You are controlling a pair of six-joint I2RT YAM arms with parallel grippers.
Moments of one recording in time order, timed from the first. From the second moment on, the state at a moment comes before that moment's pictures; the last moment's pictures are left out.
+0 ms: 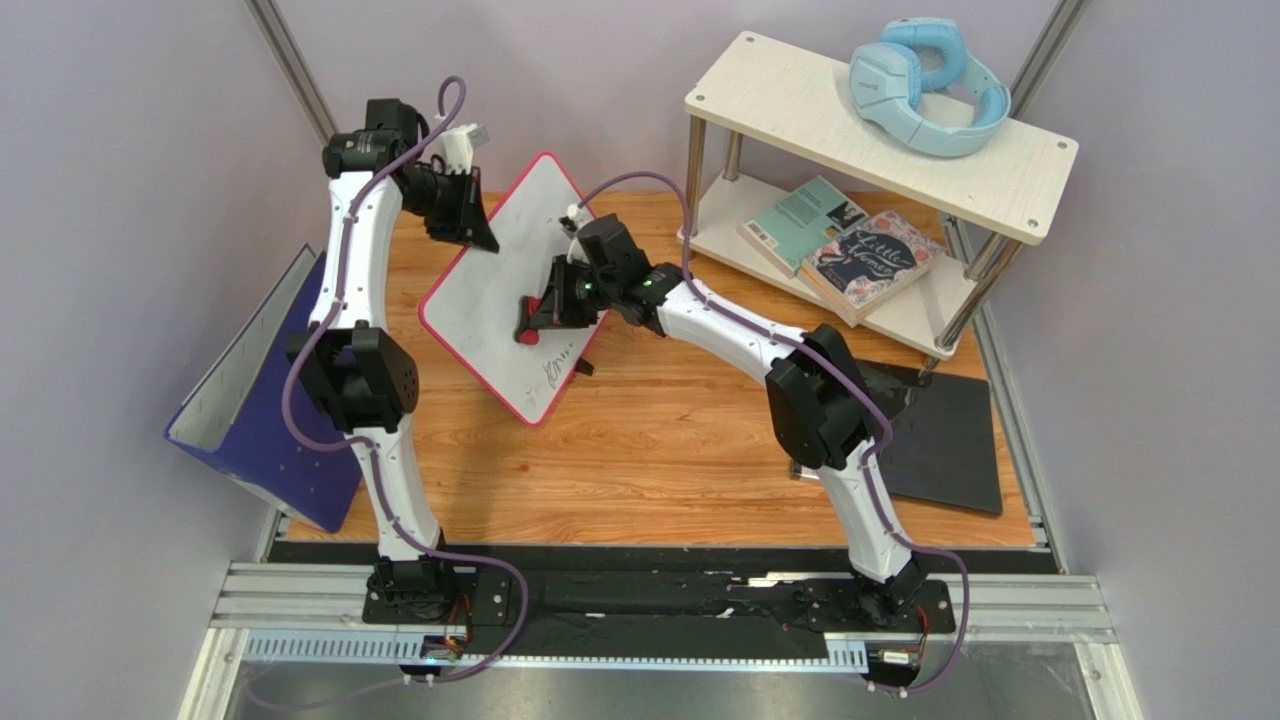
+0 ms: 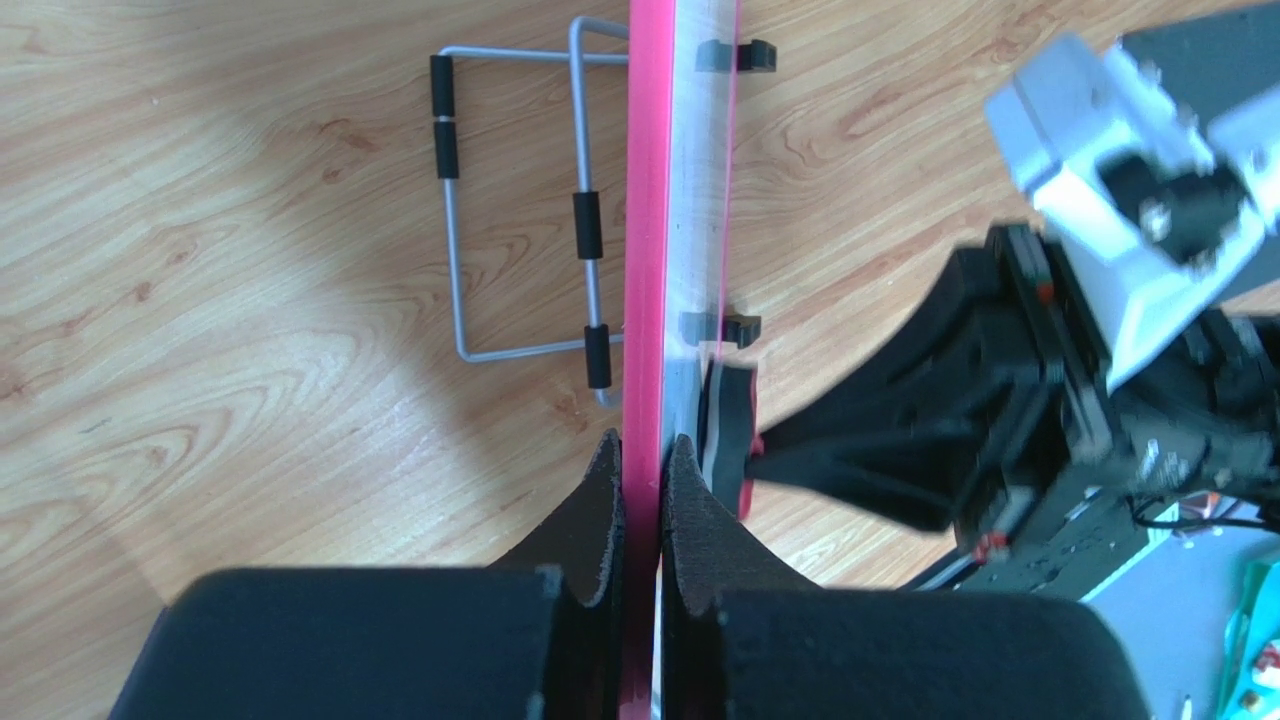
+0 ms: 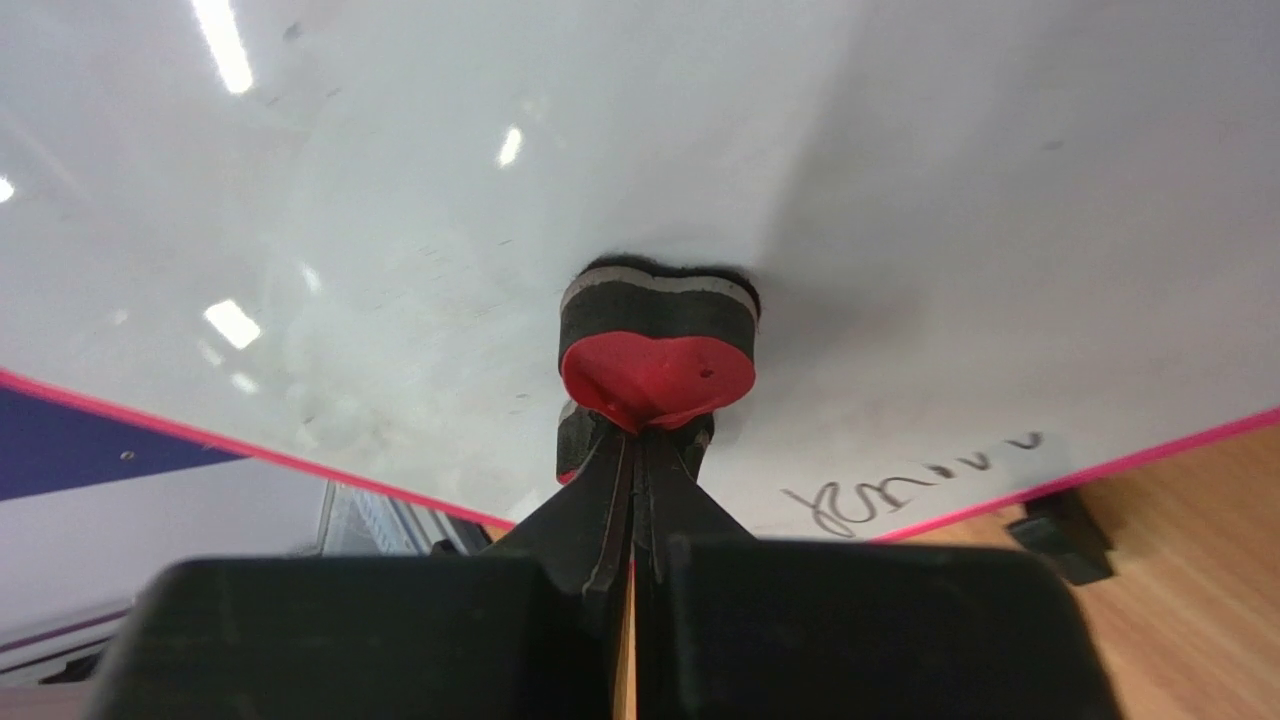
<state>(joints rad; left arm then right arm) 0.02 2.09 2.33 -1.33 0.57 0.20 0.77 2.23 1.92 -0.23 -0.38 0.75</state>
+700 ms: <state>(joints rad) 0.01 2.09 2.33 -1.34 0.61 0.23 0.75 2.22 2.04 -0.21 -0.36 0.80</state>
